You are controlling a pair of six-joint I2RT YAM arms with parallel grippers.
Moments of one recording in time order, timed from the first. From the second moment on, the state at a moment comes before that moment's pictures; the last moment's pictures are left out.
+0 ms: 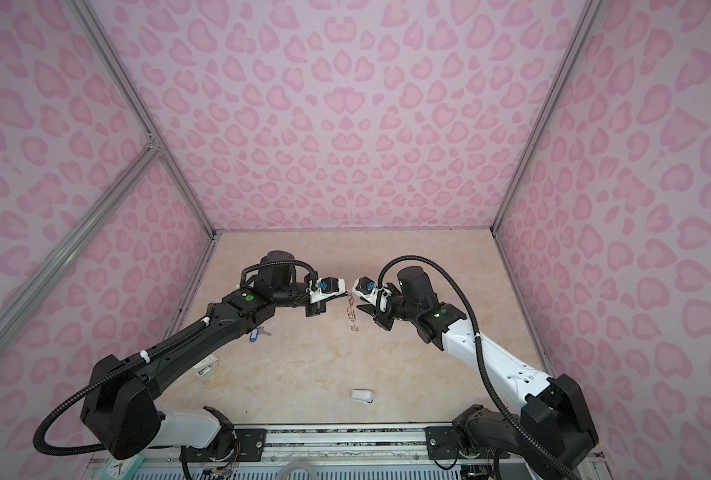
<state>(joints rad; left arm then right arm) -0.57 1.41 1.06 -0.16 0.64 0.76 0.55 1.24 0.86 -0.15 -0.45 -0.46</state>
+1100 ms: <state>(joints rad) -0.53 1.38 0.89 0.26 0.75 0.49 0.57 1.27 0.92 0.02 -0.48 -0.39</state>
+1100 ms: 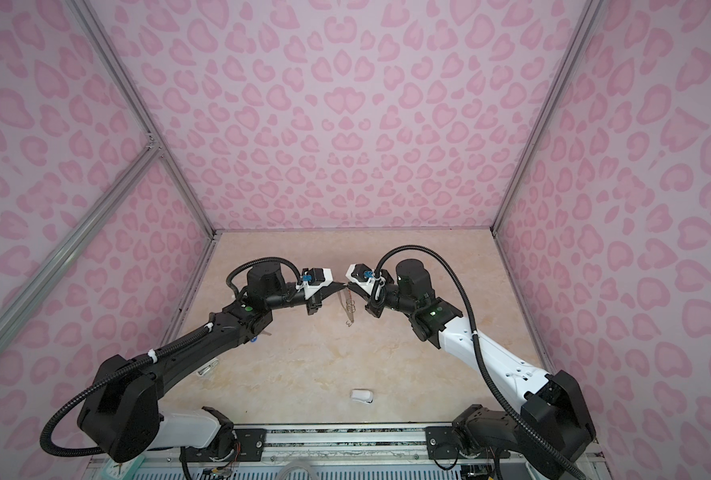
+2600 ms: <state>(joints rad) -0.52 1.38 0.95 0.06 0.87 0.68 0.52 1.29 0.98 -0.18 -0.65 -0.46</state>
